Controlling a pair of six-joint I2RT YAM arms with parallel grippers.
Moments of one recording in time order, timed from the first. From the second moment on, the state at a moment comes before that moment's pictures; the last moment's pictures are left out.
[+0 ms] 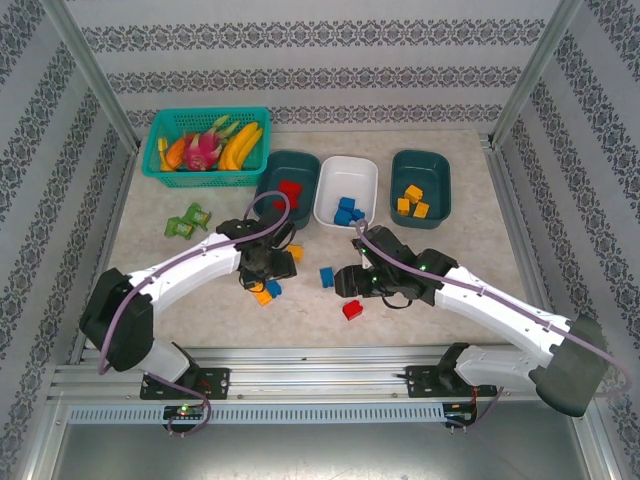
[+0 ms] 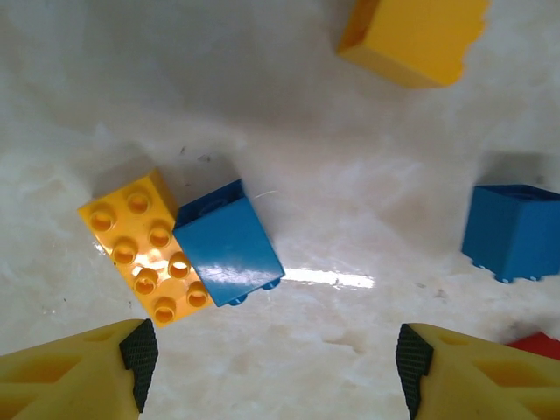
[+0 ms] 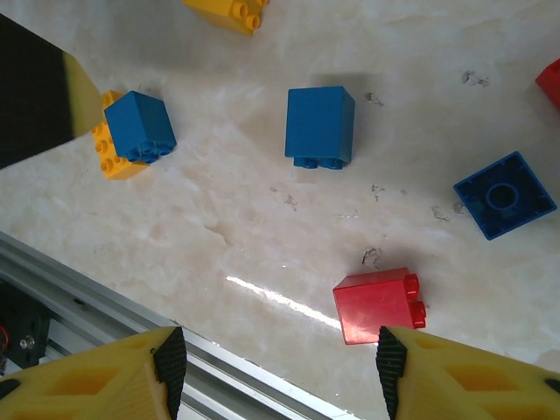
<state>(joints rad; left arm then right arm) -0.65 1.52 1.09 -0.92 0.00 -0.95 0.81 1.15 0.88 -0.72 -0.14 0.68</state>
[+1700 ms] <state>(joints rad) -0.65 1.84 1.22 -0.92 0.00 -1.03 0.76 1.12 0.77 -0.50 -0.28 0.68</state>
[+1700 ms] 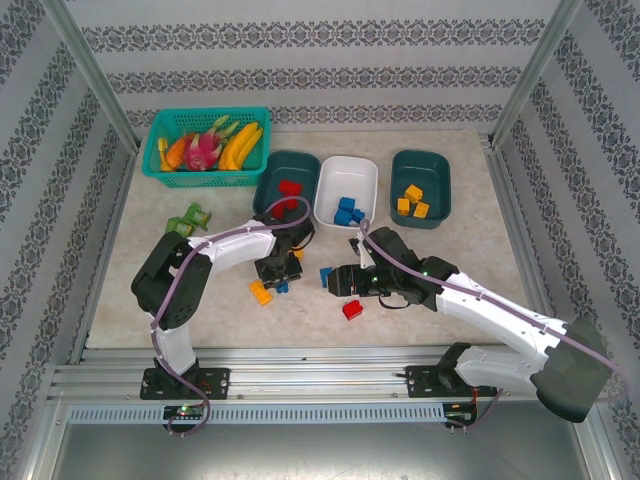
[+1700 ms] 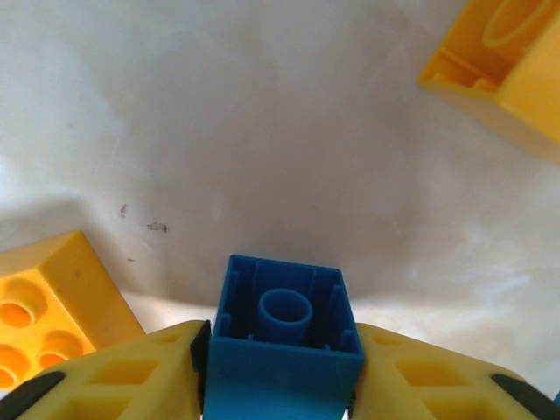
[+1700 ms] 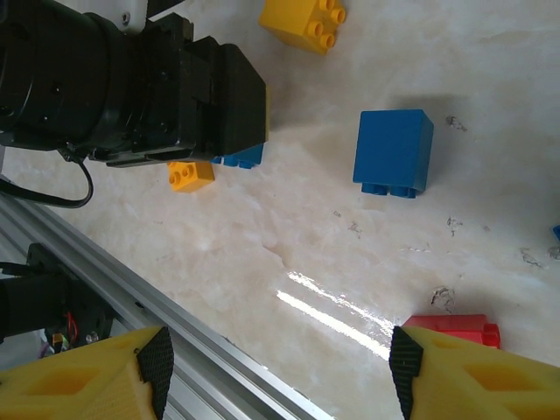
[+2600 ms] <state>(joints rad) -0.67 2.18 2.17 -1.04 -0.05 -0.68 0.33 0.98 1.00 -0.63 -0.10 0.76</state>
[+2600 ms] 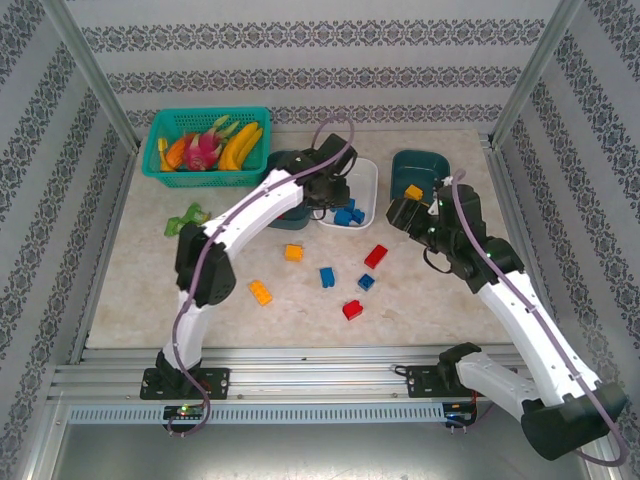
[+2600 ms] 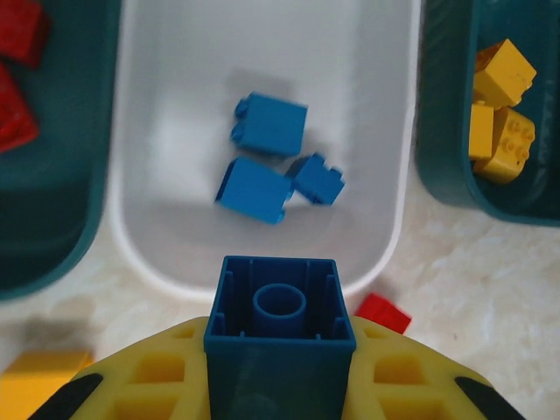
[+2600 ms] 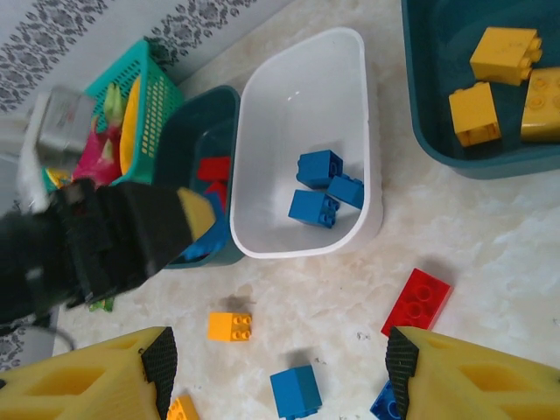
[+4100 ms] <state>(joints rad) -0.63 2.18 2.31 -1.10 -0.17 -0.63 0.39 1.10 1.02 -0.62 -0.23 0.66</state>
